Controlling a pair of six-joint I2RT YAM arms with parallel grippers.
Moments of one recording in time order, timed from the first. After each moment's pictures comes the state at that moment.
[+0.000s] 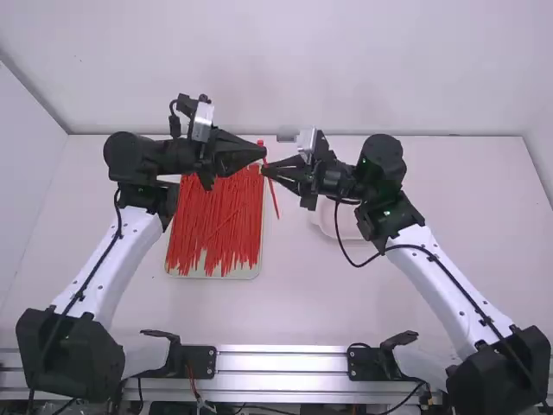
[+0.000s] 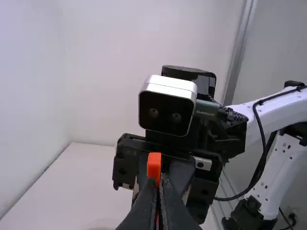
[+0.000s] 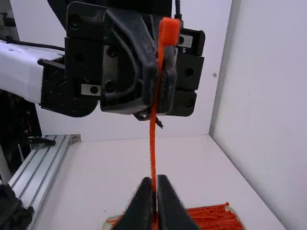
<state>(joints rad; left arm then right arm) -0.12 1.35 1.11 0.84 1.36 -0.66 0.42 1.31 1.06 0.28 -1.02 -0.05</state>
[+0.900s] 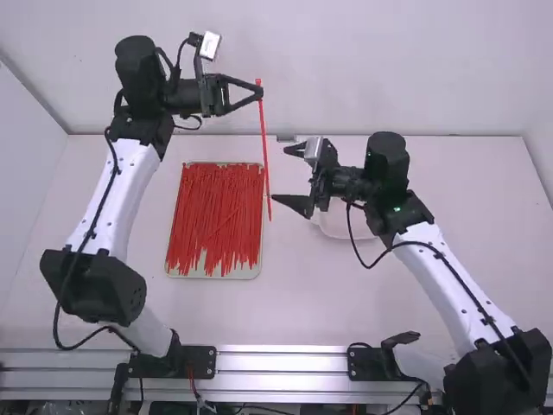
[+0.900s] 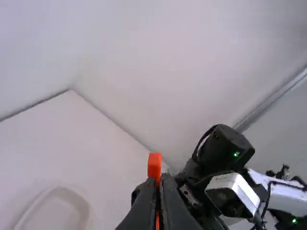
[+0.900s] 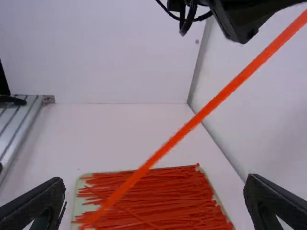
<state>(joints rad) -0.04 1.71 1.76 -0.03 1.36 -0.69 0.34 1.31 1.06 0.03 -1.00 -0.37</state>
